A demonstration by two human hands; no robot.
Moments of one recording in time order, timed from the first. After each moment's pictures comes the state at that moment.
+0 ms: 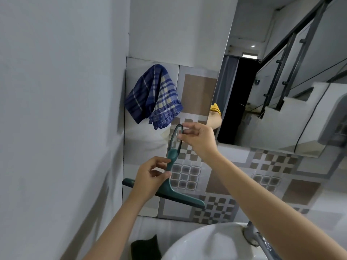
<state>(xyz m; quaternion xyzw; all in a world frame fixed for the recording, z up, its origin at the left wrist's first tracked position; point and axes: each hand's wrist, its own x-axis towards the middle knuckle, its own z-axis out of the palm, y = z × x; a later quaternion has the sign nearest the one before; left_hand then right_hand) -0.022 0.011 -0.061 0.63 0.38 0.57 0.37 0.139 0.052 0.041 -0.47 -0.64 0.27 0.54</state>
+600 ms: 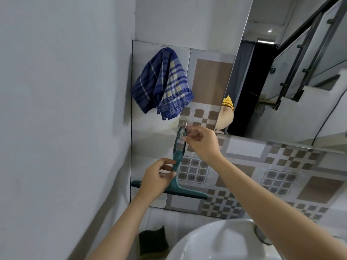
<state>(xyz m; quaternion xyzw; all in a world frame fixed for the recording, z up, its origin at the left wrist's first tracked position) -0.021 0.028 -0.096 0.64 0.45 0.52 0.34 0.135 0.080 -0.005 -0.51 -0.68 0.19 0.49</state>
